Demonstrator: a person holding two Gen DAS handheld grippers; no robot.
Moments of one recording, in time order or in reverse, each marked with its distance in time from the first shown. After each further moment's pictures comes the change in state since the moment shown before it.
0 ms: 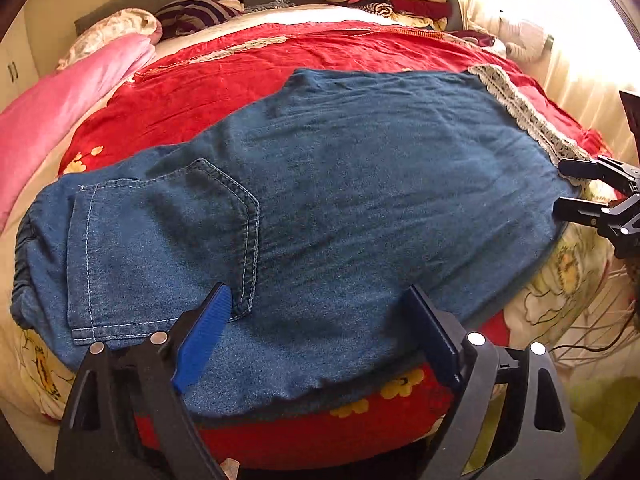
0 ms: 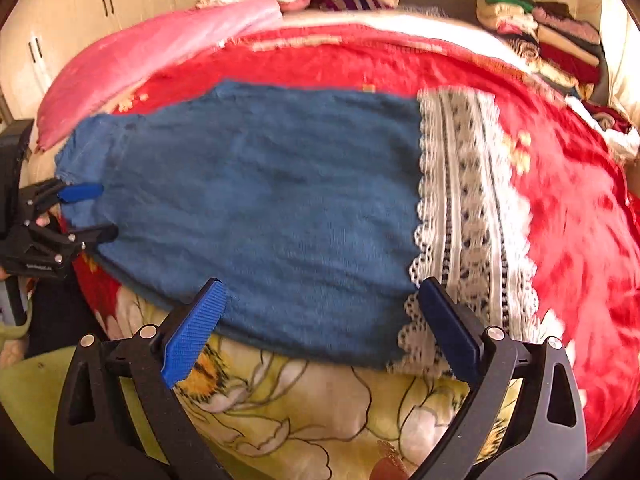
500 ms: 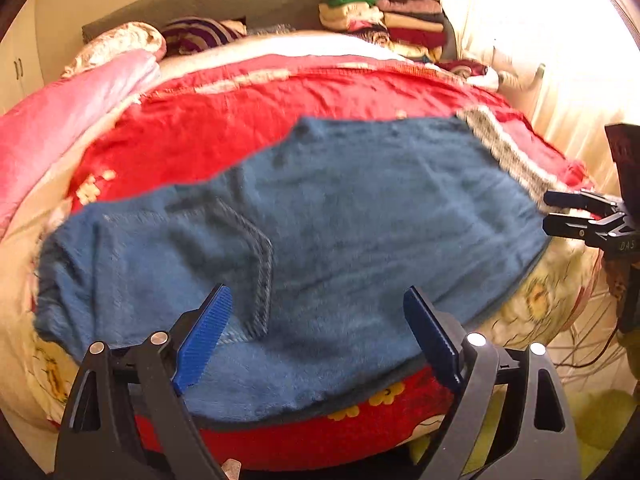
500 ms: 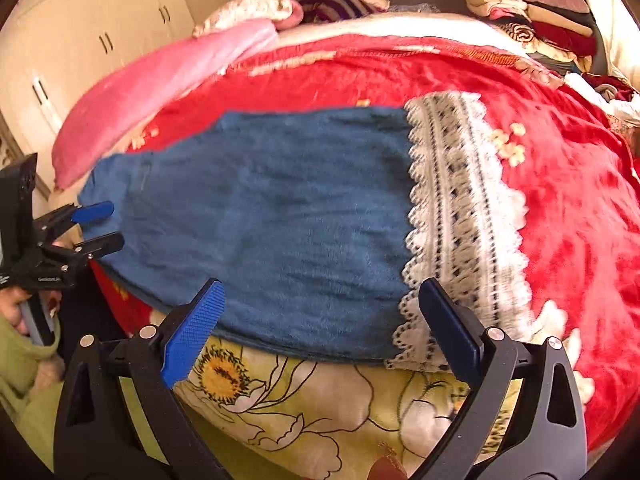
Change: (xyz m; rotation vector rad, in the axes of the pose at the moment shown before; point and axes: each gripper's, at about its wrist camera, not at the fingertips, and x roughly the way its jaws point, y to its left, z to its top) left arm -0.036 0.011 0.016 -0.049 -0.112 -0.047; right arm -0.025 -0.017 0.006 0.110 -0.069 0.093
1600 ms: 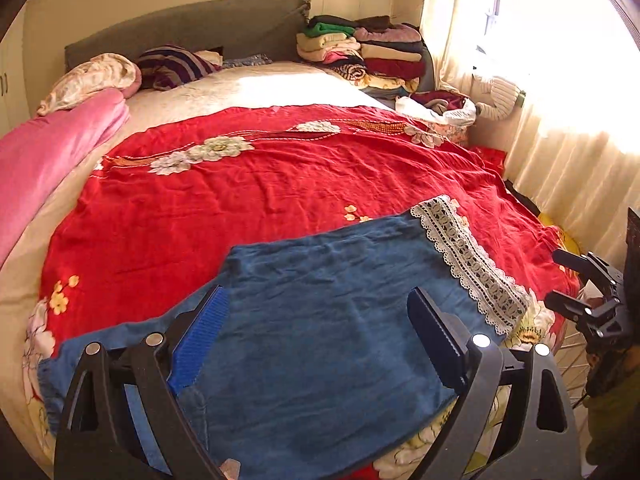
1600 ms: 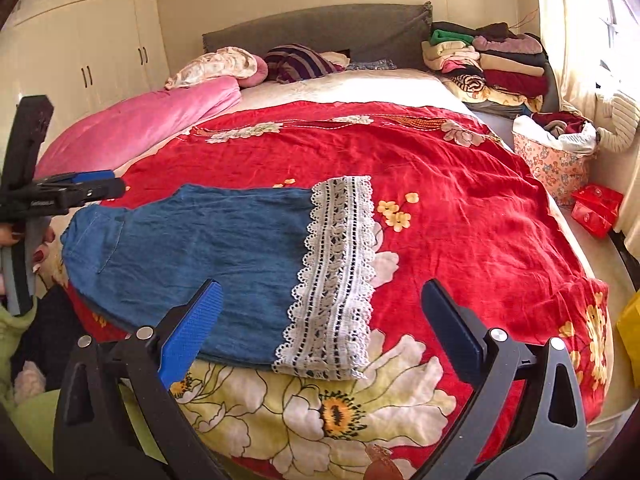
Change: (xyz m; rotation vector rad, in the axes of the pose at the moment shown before) left arm 0.004 -0.057 0.113 0.021 -0.068 -0.088; right arm -0.072 -0.046 0.006 0.006 -0.198 -0.150
